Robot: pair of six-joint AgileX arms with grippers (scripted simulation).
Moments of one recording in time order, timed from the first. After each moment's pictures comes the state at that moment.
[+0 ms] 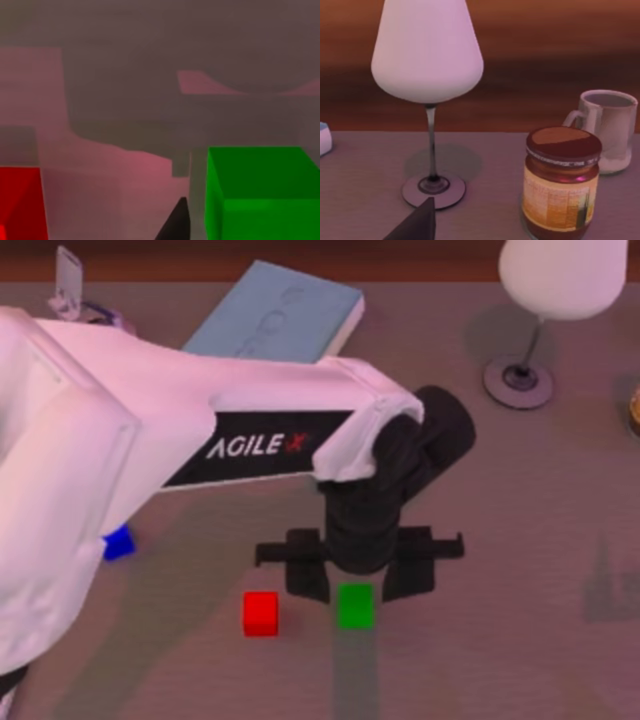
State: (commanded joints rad) left arm -0.85 2.16 1.53 -0.92 -0.01 -0.84; right arm 0.01 0.00 0.00 0.00 0.00 0.00
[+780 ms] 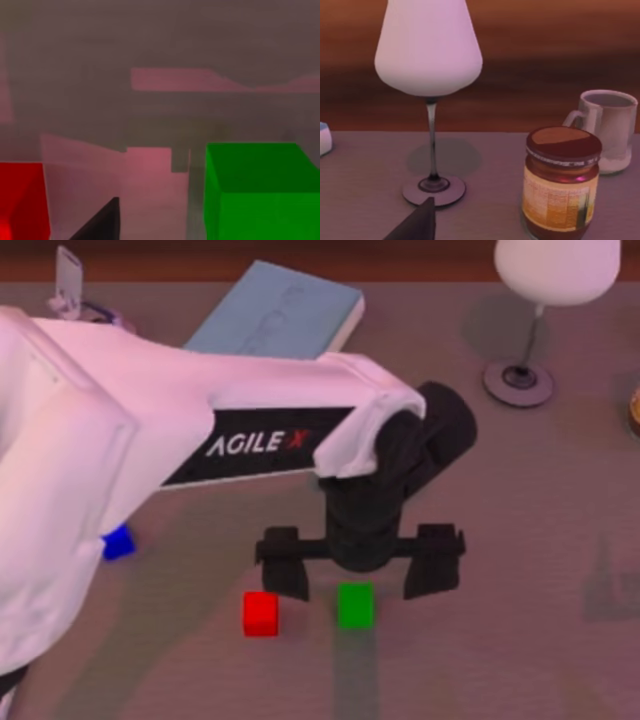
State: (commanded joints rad) left arm -0.85 2.15 1.54 -0.94 -0.01 -0.84; right arm 0.01 0.00 0.00 0.00 0.00 0.00
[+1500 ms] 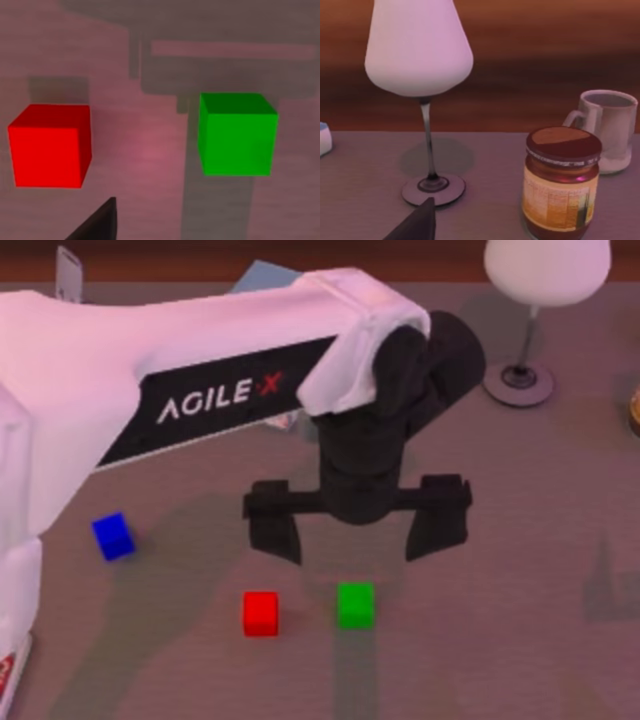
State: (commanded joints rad) left arm -0.84 2.08 1.69 -1.16 -0.01 -0.84; right arm 0.01 0.00 0.00 0.00 0.00 0.00
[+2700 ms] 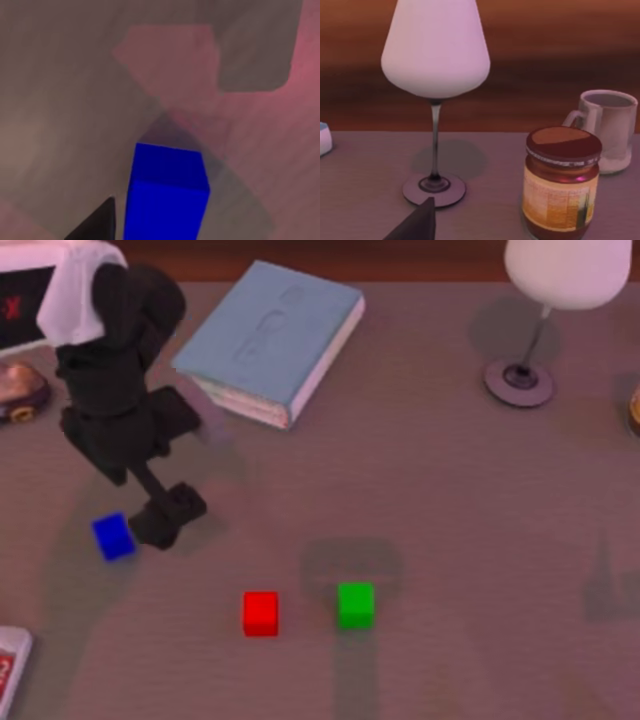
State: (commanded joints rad) left arm -0.31 1.98 1.44 -1.08 0.00 0.65; right arm 0.01 0.00 0.00 0.00 0.00 0.00
